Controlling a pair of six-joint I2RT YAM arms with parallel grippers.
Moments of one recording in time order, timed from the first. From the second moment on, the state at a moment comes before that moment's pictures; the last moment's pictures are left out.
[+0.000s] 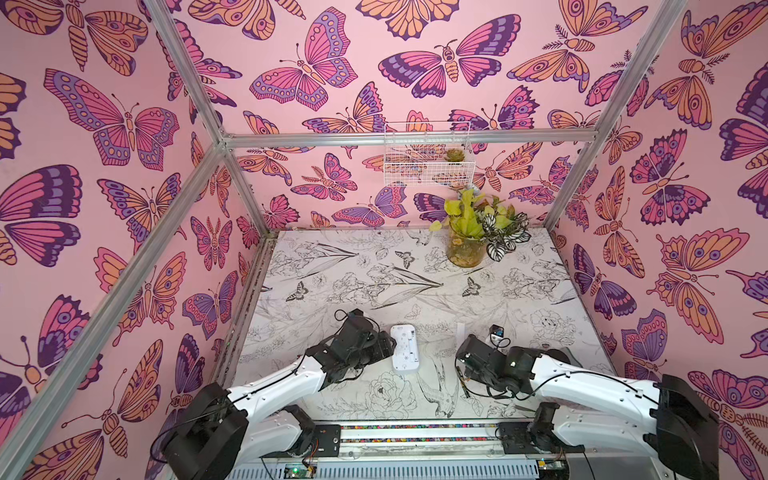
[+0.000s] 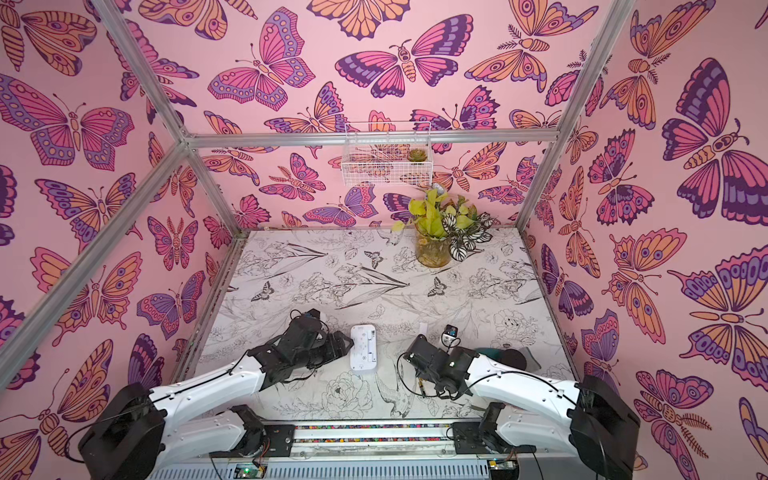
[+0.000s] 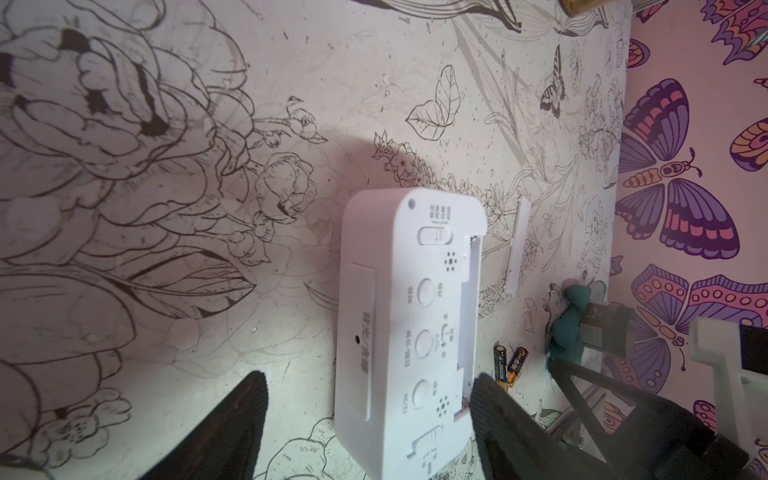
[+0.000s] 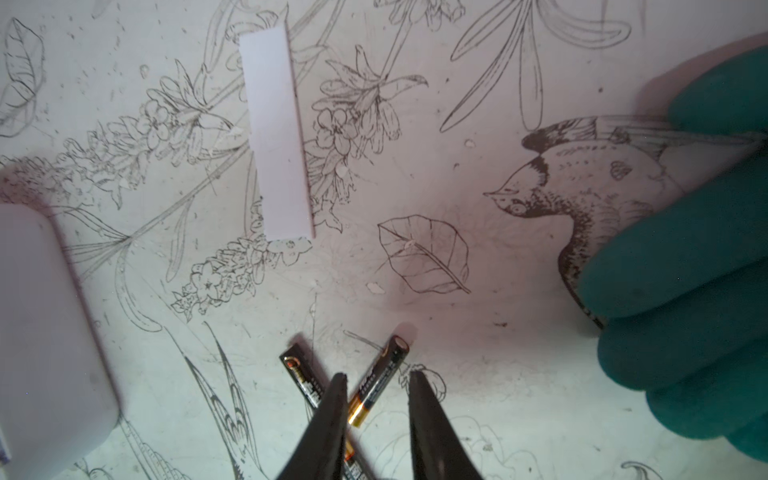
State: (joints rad) left arm -0.69 1.15 0.46 -0.12 0.13 -0.99; right arm 0.99 1.13 0.57 -0.73 0.36 1.32
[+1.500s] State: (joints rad) left arm -0.69 1.16 0.45 -0.12 0.13 -1.00; right arm 1.05 1.34 0.58 -0.68 0.37 1.44
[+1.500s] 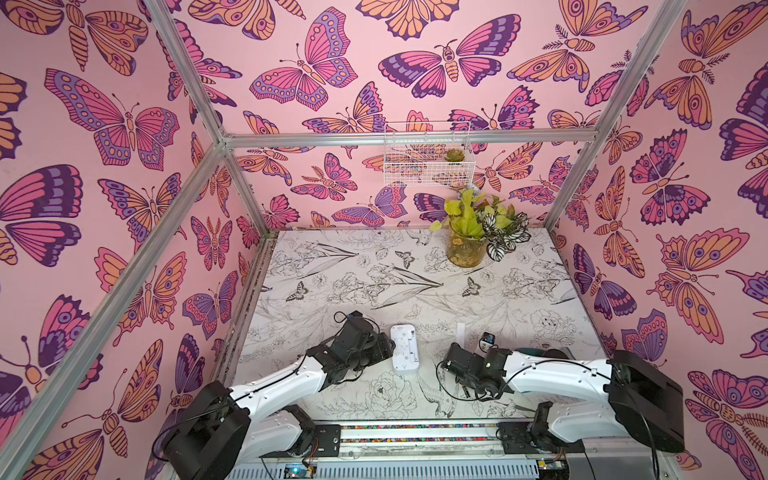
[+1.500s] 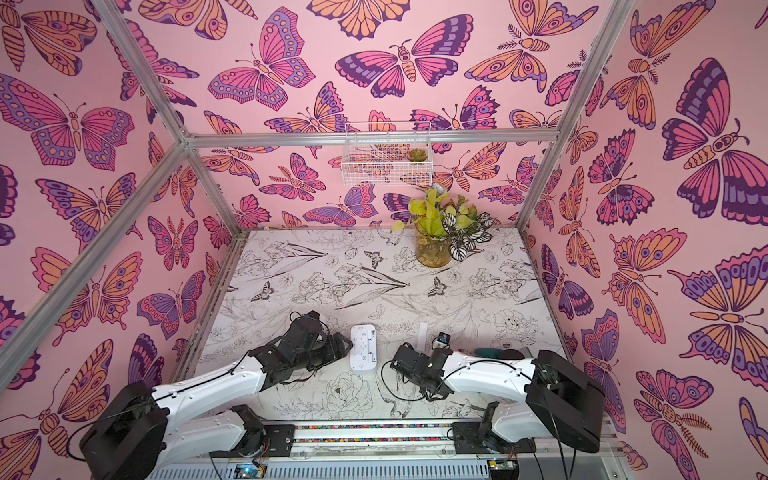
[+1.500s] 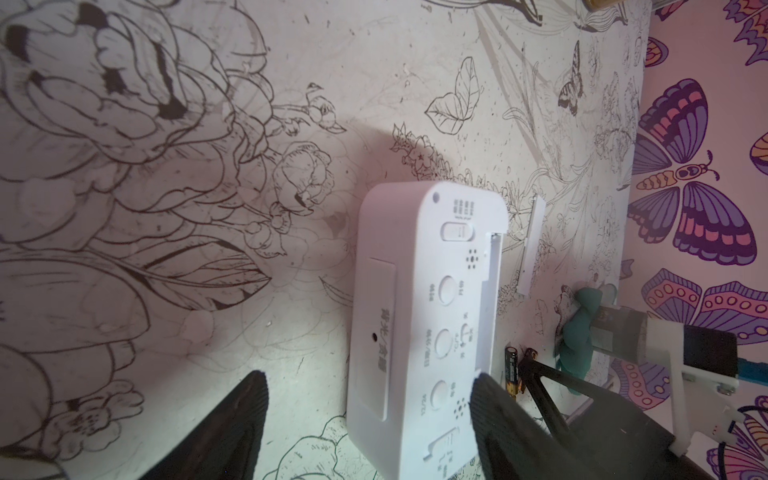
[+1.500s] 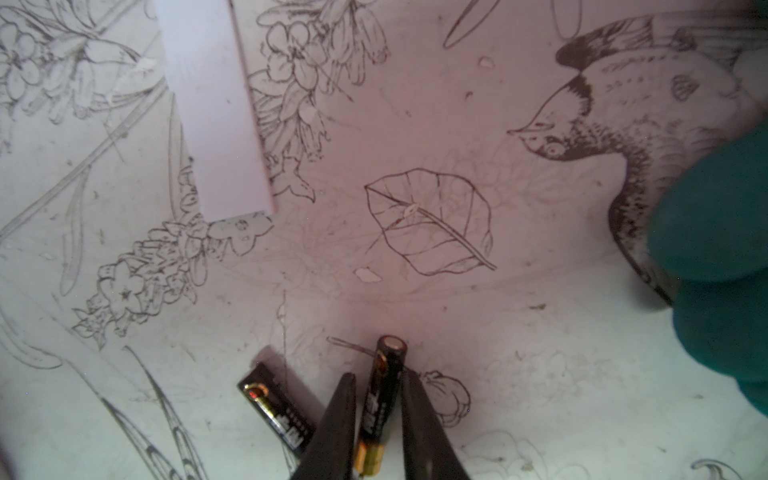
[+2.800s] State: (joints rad) left arm -0.69 1.19 0.45 -0.09 0.19 -0.95; right arm 1.00 1.30 0.73 -0.27 0.05 0.78
